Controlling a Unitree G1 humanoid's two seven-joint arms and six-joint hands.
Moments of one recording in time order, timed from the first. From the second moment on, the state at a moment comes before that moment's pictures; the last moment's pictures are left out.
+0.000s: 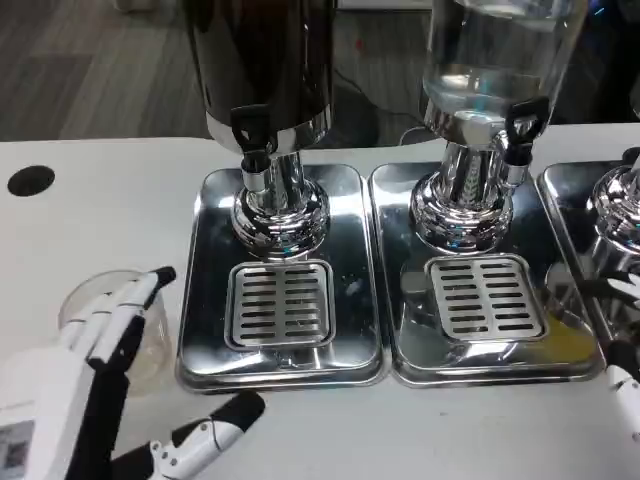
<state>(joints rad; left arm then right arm) 0.74 0.21 0.10 -0.61 0.84 -0.25 0.15 0.53 -0.36 -0.21 -0.17 -0.31 -0.57 0.00</state>
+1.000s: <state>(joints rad) 0.30 0.30 0.10 -0.36 0.92 0.22 0.01 0.63 -0.38 -0.24 -0.09 -0.23 -0.73 0.03</state>
